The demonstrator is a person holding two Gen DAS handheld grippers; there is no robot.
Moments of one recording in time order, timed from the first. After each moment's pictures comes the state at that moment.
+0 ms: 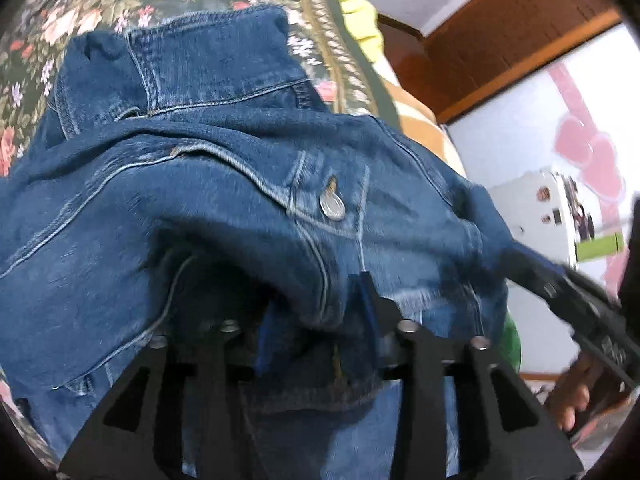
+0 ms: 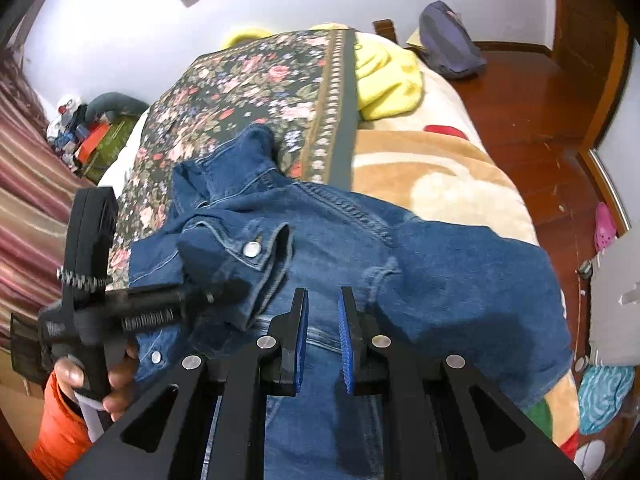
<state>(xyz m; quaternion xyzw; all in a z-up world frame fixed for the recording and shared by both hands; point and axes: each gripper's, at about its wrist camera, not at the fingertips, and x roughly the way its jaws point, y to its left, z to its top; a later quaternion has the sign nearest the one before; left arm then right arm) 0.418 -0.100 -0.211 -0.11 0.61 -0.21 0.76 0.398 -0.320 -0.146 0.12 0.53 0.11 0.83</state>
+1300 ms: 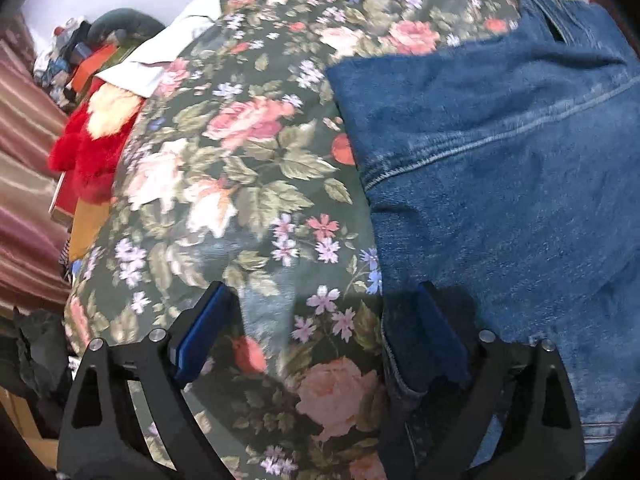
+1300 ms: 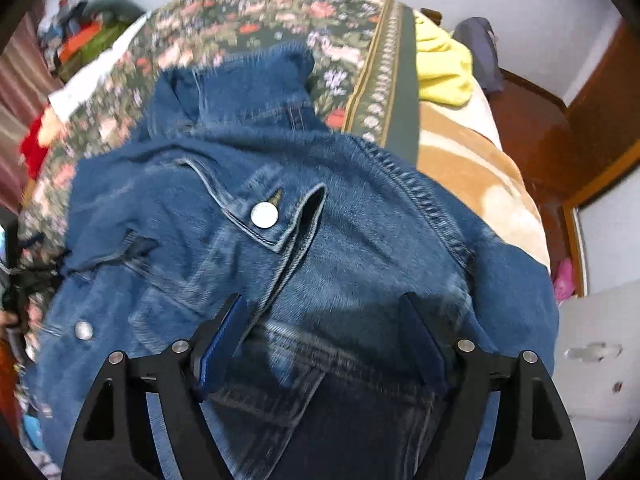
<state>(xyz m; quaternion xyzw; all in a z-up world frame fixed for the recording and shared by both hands) 0.328 0.188 -0.277 0.09 0.56 0.11 0.82 0.424 -0.244 -0.189 -0.04 0.57 0.10 0.82</state>
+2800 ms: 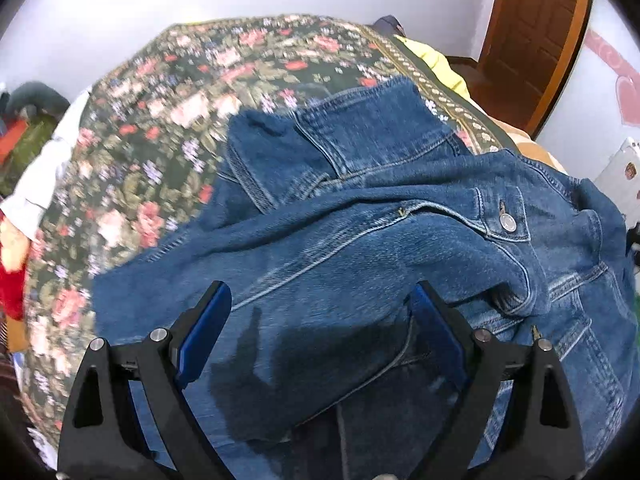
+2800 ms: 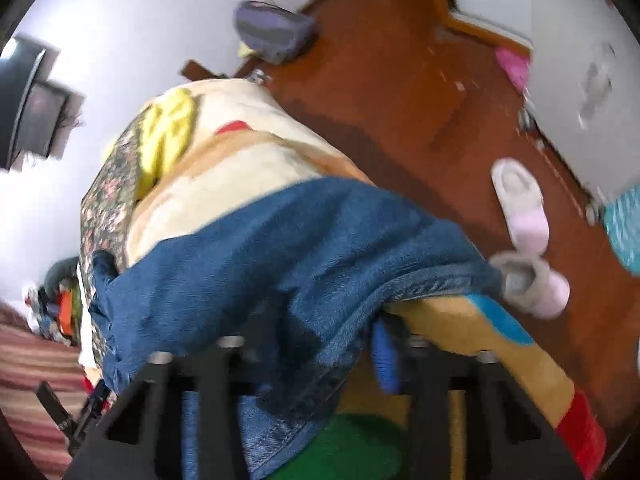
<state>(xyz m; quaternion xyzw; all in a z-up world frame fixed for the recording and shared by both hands) 0.399 -0.031 -0.200 0.06 0.49 -0.07 0.87 0.365 -0.508 -0.250 0.35 0.50 -0.09 0.78</state>
